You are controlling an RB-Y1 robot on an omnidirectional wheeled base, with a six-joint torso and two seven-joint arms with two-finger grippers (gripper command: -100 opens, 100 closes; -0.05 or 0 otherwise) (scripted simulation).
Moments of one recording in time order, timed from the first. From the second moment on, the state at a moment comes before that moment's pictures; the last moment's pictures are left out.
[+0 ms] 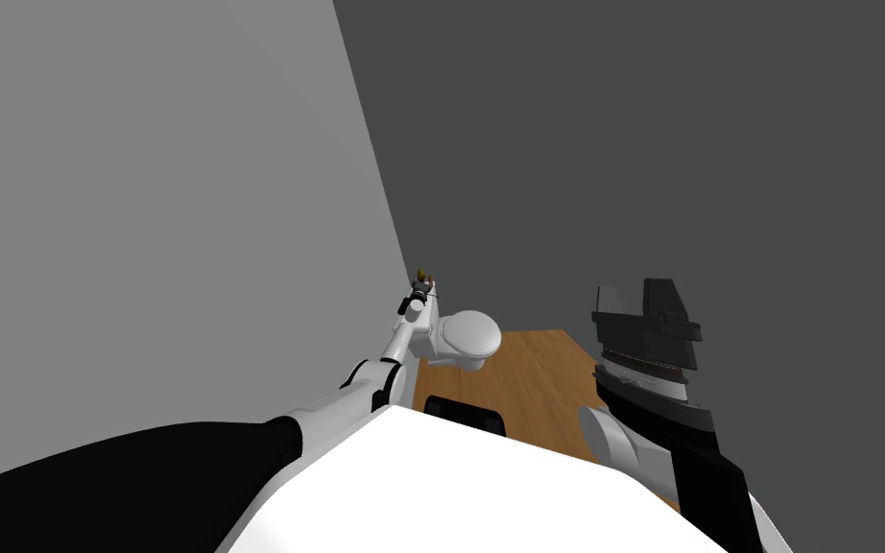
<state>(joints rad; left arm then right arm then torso) -0.54 0.11 0.21 -1.05 1.10 -0.11 0.03 0.49 -0.01 -0.07 -2.39 0.01 -0.48 0.11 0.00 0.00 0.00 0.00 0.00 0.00</state>
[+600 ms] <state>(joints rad) -0.54 0.11 0.21 -1.04 1.10 -0.11 0.03 0.49 -0.01 -0.07 -2.39 0.01 -0.48 0.11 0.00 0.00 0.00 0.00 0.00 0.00</state>
